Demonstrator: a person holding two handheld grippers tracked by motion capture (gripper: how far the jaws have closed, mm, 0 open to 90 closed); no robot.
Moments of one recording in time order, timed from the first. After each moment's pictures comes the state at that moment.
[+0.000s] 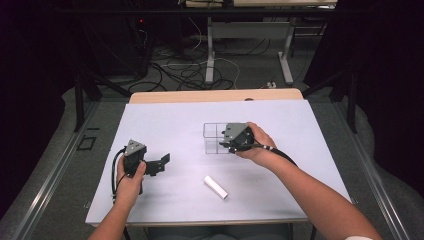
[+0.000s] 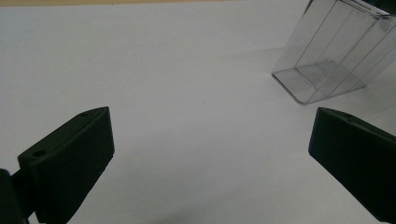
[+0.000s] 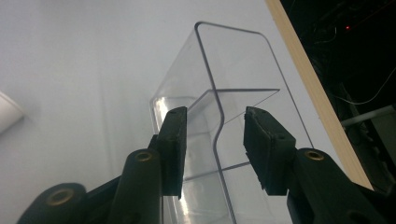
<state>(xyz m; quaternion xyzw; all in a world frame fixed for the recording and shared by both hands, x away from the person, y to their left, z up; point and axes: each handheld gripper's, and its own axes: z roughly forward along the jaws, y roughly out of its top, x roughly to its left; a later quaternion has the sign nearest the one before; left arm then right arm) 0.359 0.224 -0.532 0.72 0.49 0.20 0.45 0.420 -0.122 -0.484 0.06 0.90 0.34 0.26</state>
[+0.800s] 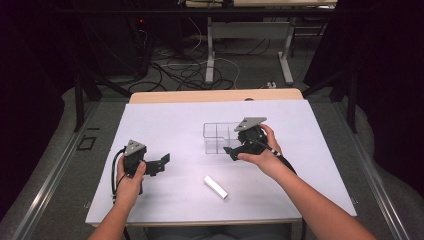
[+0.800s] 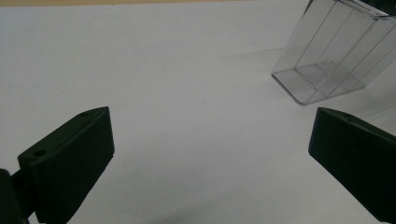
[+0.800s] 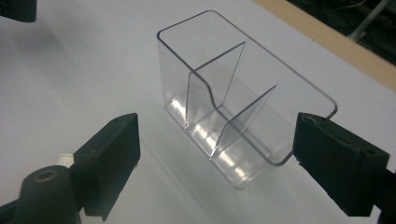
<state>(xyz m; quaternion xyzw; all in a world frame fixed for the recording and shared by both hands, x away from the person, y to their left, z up) 0.358 0.224 -0.532 0.72 0.49 0.20 0.45 0.392 -0.143 -0.468 0.31 0.85 0.38 0.18</state>
